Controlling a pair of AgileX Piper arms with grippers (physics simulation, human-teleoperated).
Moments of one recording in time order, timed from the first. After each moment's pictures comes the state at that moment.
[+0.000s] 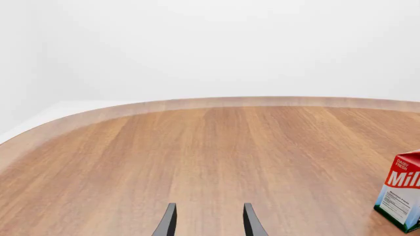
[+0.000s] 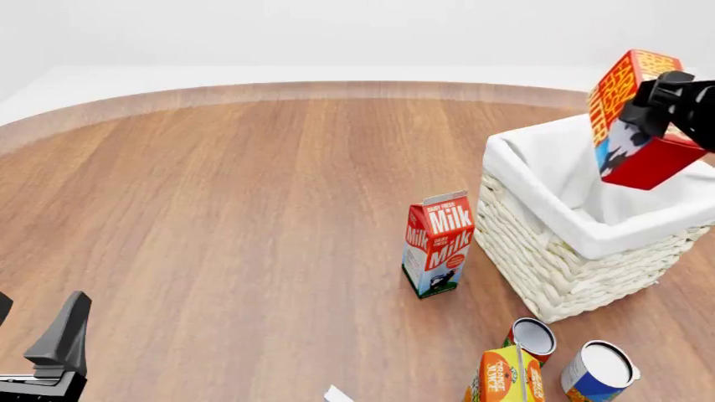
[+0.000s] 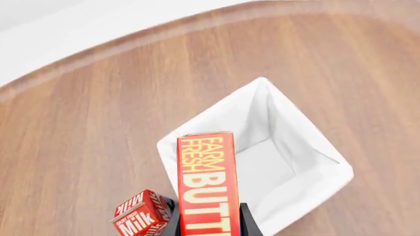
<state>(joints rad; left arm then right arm) 0.00 0.00 0.00 0.00 0.00 -0.02 1.06 -1.14 0.71 0.28</state>
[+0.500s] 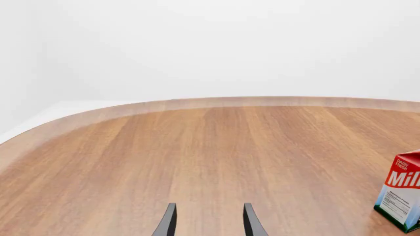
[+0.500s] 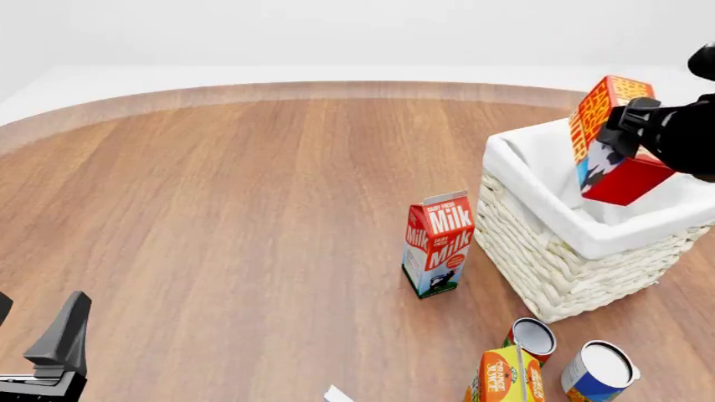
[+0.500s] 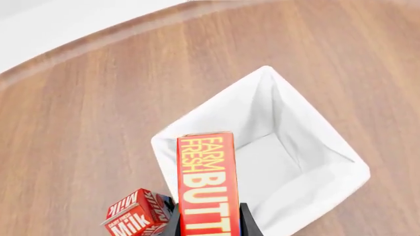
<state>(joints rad) 0.00 0.00 0.00 0.00 0.00 -0.01 1.10 -1.05 0.62 0.29</state>
